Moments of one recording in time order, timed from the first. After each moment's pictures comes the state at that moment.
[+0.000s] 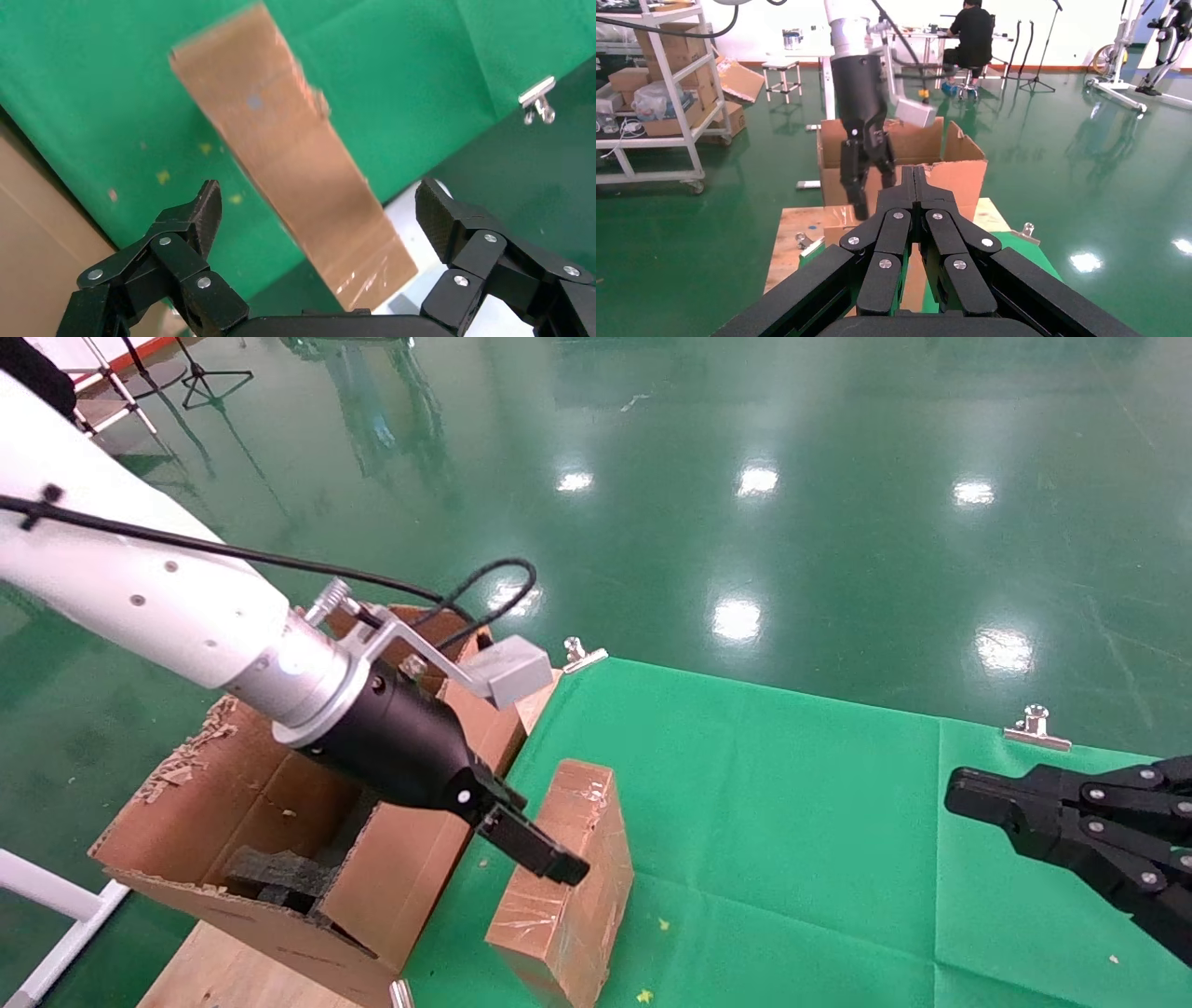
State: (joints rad) left arm -1.86 0.72 1.11 -1.31 1.43 1.59 -1.44; right arm 1.08 -0.58 -0.35 1.24 -0.67 -1.45 0.14
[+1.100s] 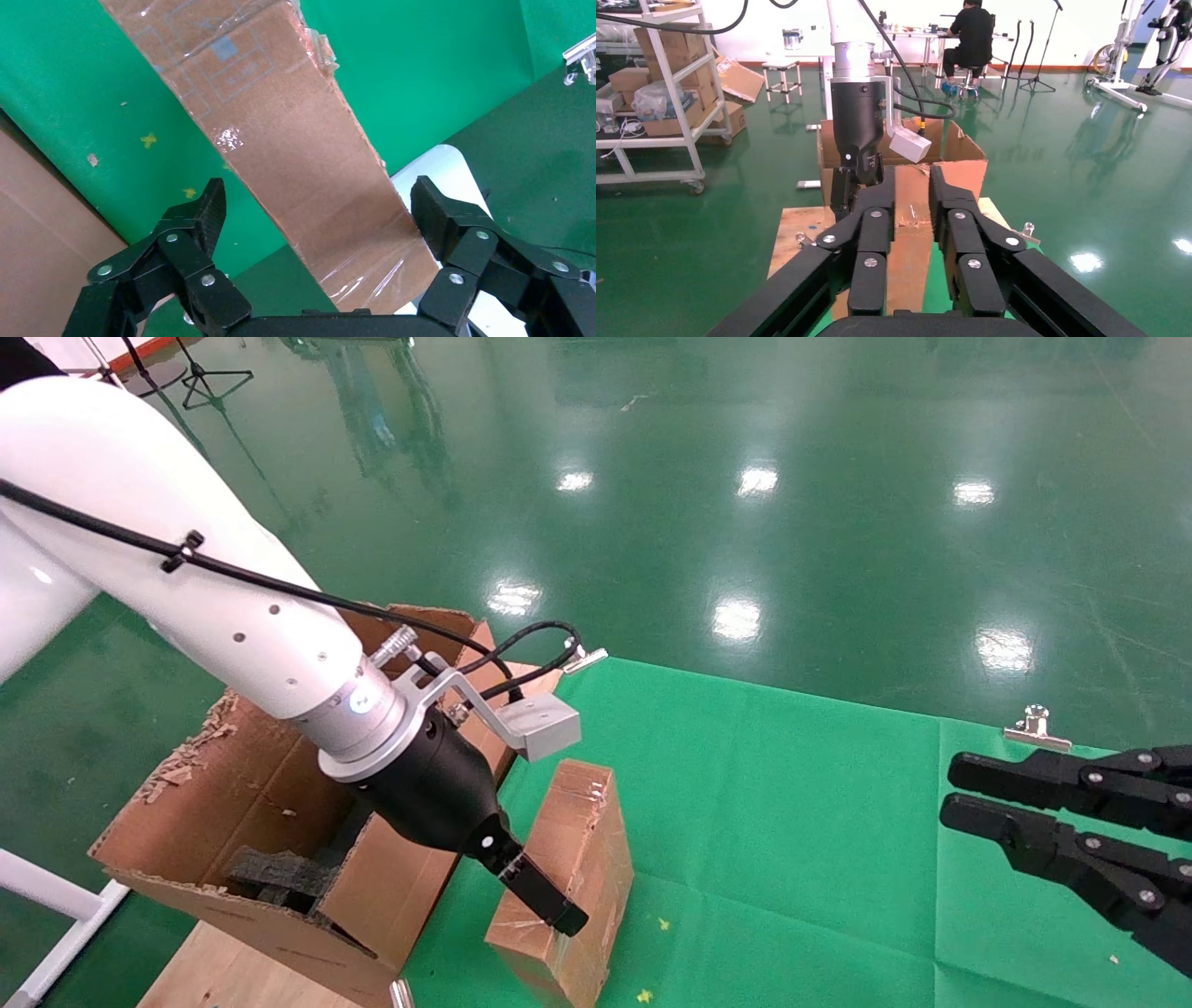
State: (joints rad) left arm -1.92 0.81 1.34 -1.31 1.43 1.55 -1.52; right arm 1.08 -0.58 -0.35 1.24 -0.67 -1.45 0.14
